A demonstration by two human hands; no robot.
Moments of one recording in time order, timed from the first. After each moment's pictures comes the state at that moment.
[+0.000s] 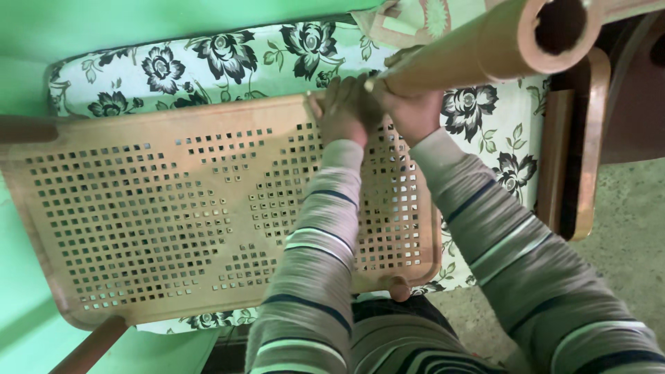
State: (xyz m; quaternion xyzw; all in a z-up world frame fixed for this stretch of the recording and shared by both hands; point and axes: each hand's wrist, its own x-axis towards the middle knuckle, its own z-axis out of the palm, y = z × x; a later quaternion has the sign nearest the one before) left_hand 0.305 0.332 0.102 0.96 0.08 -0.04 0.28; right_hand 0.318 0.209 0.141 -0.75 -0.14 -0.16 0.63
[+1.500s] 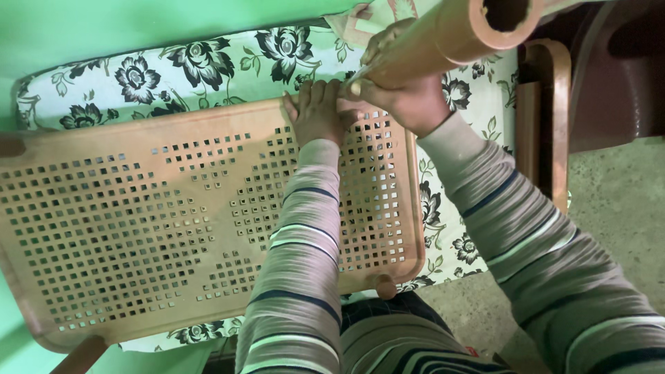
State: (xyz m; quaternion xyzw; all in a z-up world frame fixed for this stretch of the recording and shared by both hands) left_hand 0.299 0.341 0.094 0.98 0.03 -0.05 0.21; right_hand 0.317 0.174 0.206 -0.79 -0.23 -0.02 0.58
